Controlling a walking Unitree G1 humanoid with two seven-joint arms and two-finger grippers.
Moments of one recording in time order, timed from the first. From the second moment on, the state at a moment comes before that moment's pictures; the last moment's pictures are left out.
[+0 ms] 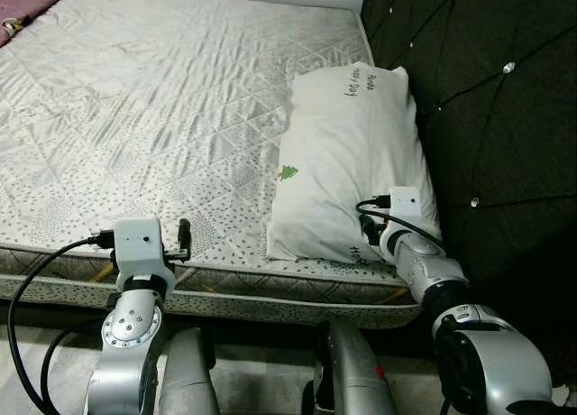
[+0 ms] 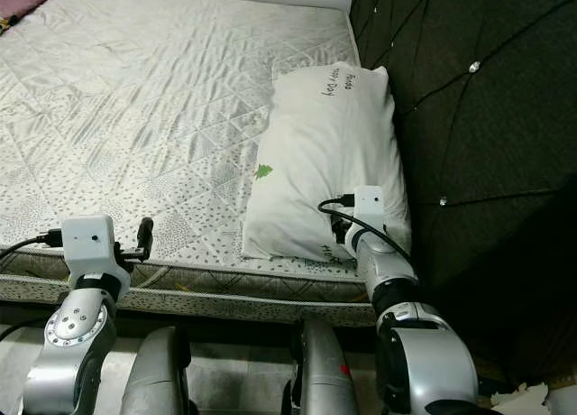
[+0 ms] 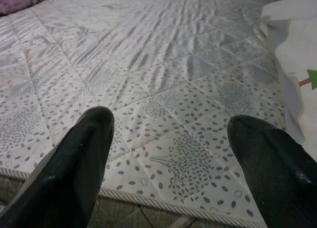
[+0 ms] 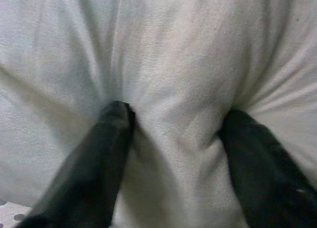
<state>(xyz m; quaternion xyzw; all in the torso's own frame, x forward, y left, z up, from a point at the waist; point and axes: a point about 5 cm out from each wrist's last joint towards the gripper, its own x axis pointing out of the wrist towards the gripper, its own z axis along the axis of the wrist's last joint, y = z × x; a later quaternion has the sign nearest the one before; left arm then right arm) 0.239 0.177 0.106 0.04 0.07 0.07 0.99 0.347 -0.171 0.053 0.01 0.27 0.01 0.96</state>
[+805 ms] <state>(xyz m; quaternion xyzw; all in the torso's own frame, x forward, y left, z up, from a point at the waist) 0.242 0.176 0.107 0.03 0.07 0.07 0.99 0.351 -0.163 0.056 0.02 0.27 0.01 0.96</state>
